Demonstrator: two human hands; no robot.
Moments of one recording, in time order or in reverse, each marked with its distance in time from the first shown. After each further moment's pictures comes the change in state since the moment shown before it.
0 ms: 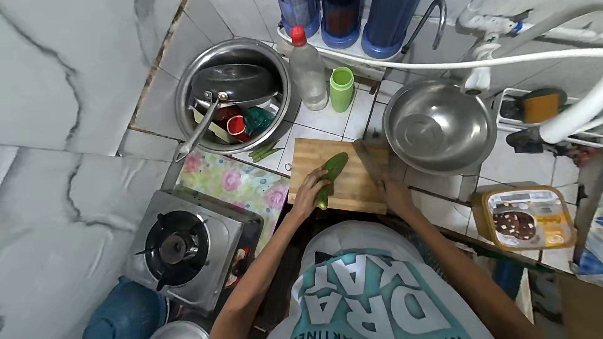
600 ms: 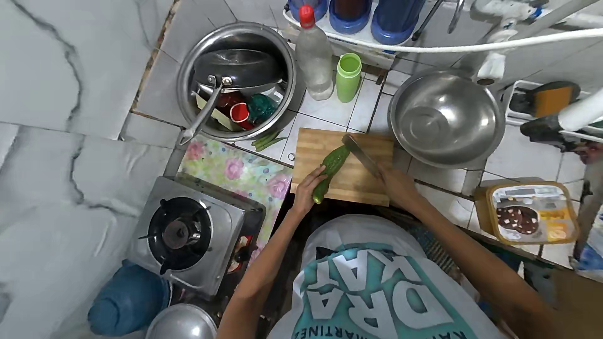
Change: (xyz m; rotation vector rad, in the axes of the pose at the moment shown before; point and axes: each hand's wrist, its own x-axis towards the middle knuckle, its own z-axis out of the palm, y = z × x) left_hand -0.037 -0.016 0.019 -0.059 0.129 -0.085; right_hand -0.015 -0.027 -0.024 -0.153 -0.048 -0.168
